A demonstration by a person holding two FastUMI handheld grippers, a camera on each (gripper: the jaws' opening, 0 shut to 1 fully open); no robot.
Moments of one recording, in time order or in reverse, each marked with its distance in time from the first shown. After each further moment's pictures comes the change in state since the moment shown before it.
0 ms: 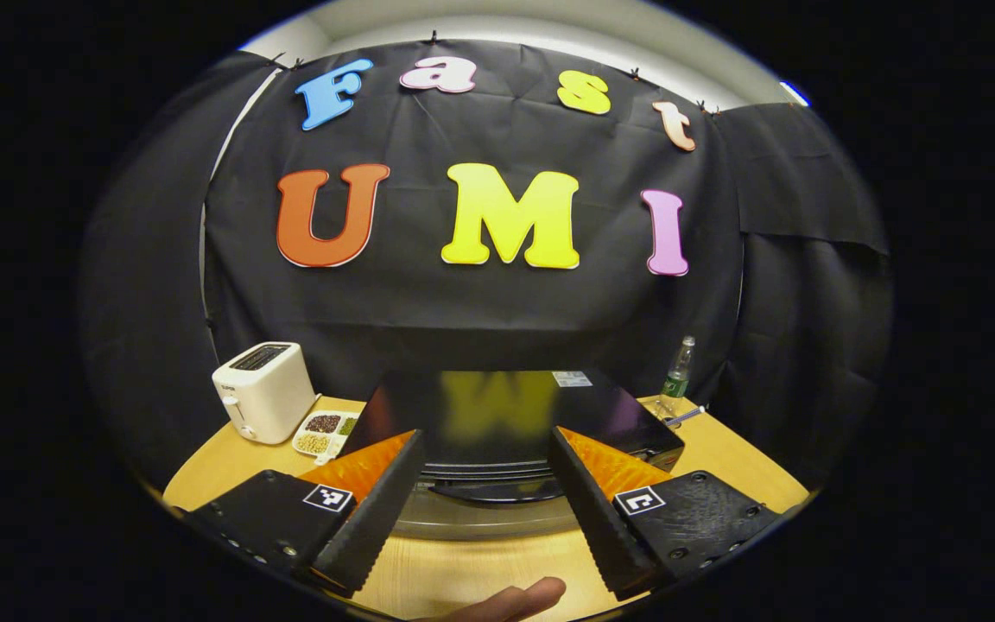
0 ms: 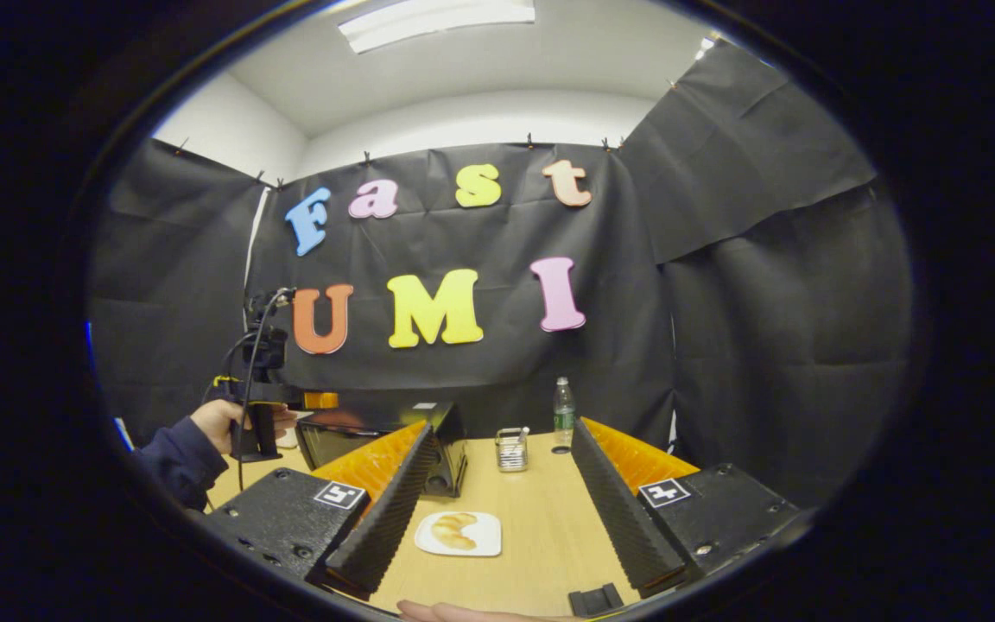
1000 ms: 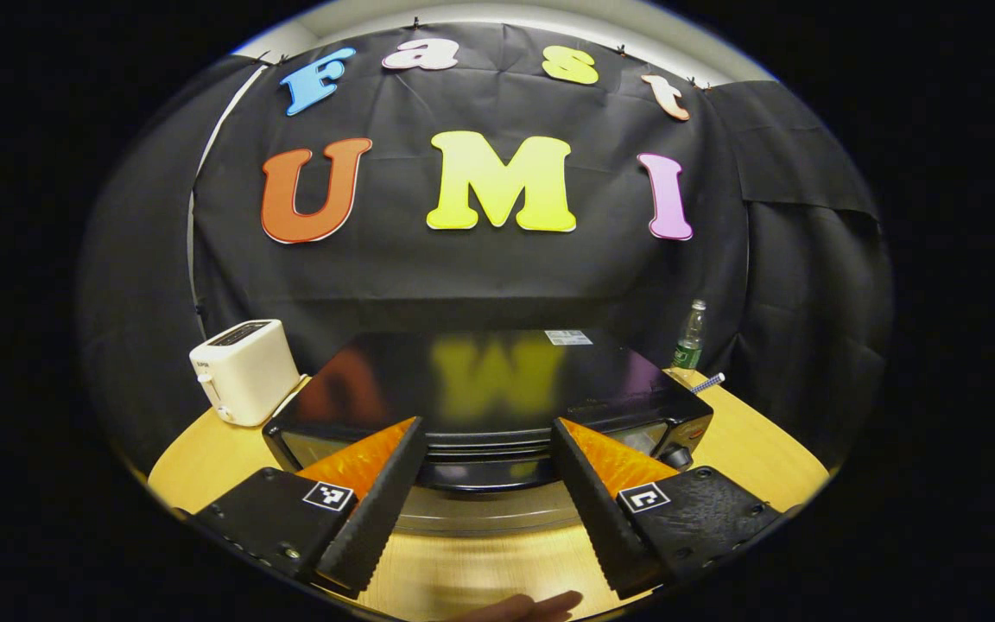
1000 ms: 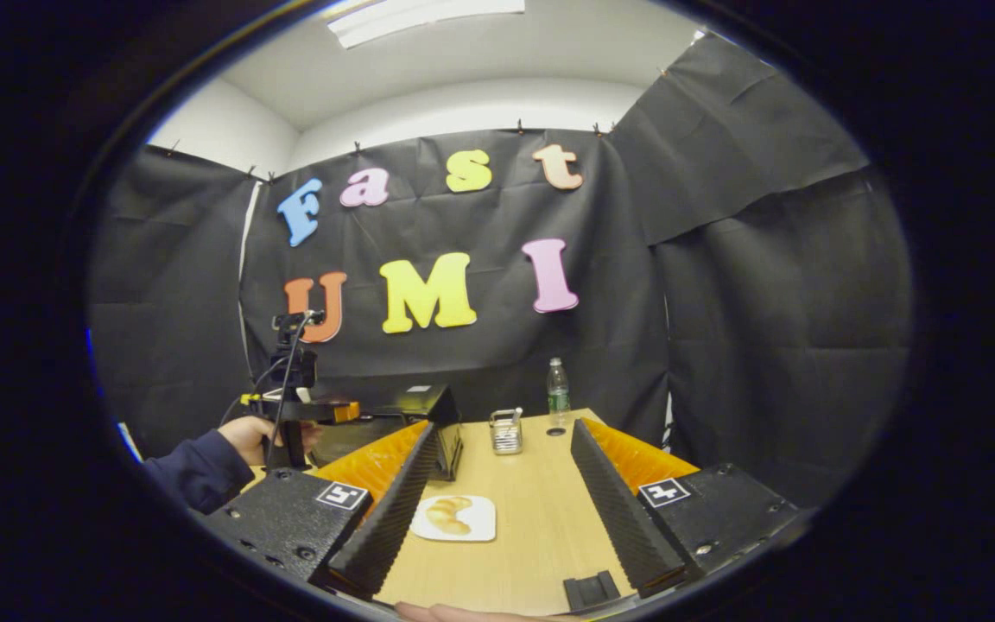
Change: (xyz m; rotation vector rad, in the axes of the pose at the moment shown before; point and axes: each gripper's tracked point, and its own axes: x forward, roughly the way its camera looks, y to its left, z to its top) left arm 0.020 -0.028 -0.047 -0.004 0.050 0.006; right arm -0.015 -0.005 -0.015 0.023 0.046 0.003
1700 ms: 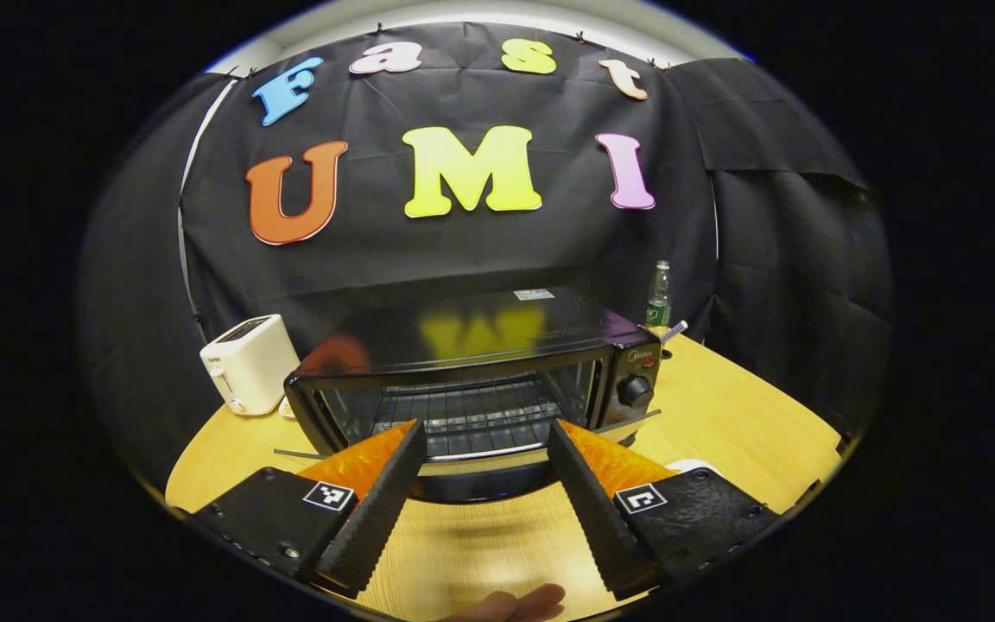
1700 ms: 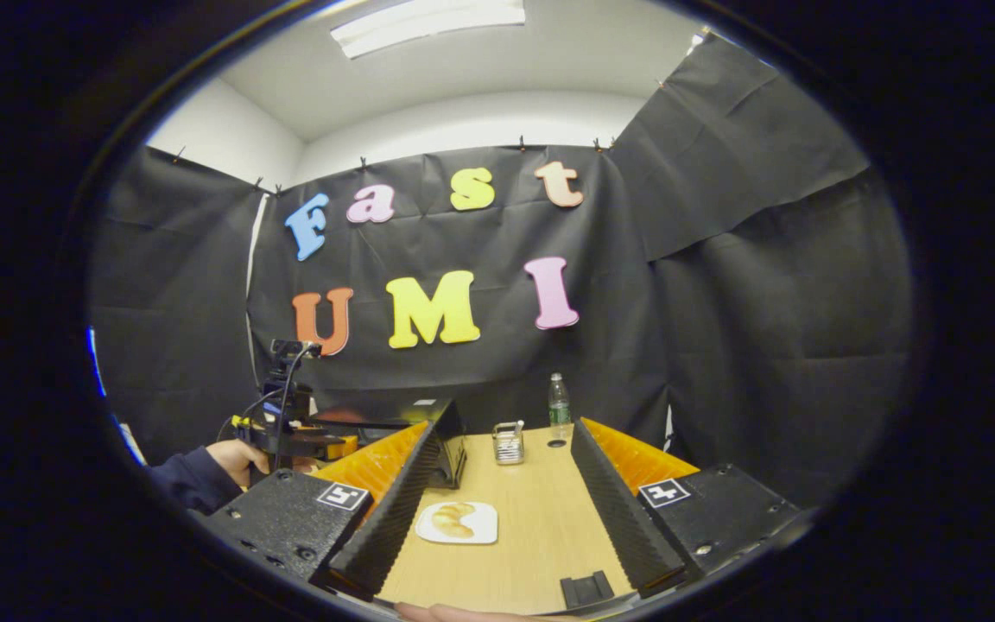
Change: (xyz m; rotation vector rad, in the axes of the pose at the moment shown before) left arm -0.062 -0.014 -0.043 0.137 0.058 -0.046; right arm -0.019 -0.004 0.011 0.001 -0.043 0.000
